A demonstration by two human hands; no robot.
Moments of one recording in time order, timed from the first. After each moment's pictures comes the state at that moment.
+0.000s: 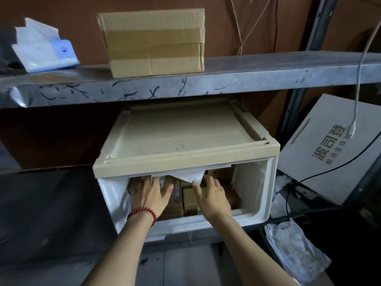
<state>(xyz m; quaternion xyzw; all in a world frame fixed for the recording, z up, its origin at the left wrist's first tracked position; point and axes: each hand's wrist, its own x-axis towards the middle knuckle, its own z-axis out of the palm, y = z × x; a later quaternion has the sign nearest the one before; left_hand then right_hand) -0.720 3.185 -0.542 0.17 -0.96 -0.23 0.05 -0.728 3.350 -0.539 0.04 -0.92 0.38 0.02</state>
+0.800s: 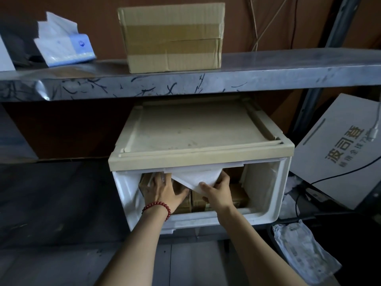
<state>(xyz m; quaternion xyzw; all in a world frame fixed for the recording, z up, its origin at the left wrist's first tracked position) -0.723 3.179 -0.558 0.16 -0.97 -0.18 0.03 -0.729 3.337 -0.536 -0.04 -0.68 0.72 -0.07</state>
